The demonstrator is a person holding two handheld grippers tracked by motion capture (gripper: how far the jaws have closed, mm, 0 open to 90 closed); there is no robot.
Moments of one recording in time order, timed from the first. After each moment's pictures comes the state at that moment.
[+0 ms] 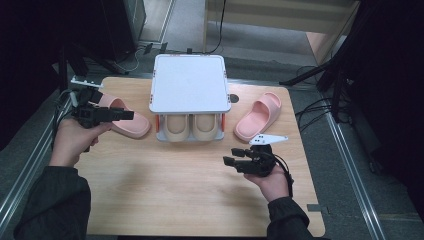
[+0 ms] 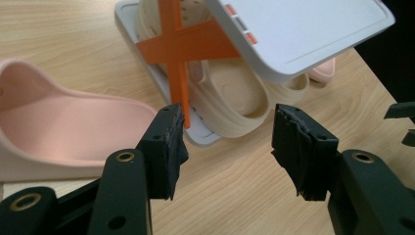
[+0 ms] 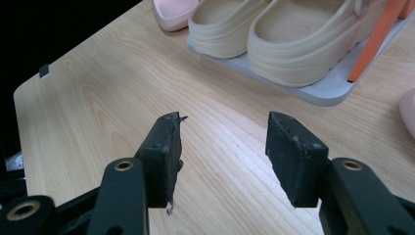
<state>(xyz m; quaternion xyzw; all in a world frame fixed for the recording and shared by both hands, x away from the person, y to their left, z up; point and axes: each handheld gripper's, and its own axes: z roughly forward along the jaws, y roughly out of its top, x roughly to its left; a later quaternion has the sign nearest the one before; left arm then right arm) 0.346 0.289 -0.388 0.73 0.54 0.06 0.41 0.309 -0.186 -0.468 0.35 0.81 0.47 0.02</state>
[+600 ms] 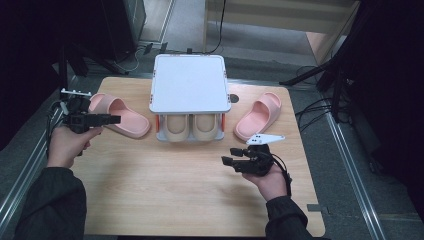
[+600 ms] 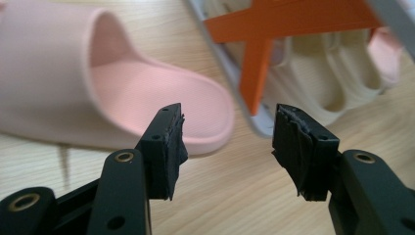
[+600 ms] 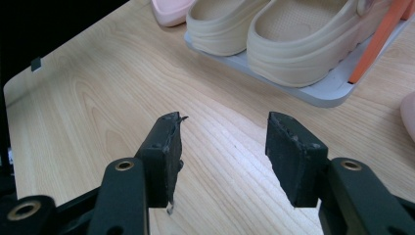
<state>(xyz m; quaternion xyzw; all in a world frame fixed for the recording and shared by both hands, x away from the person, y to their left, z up) 0.358 0.337 -0.439 0.70 0.59 0.08 0.39 0.311 -0.180 -0.470 0.34 0.82 0.46 0.03</state>
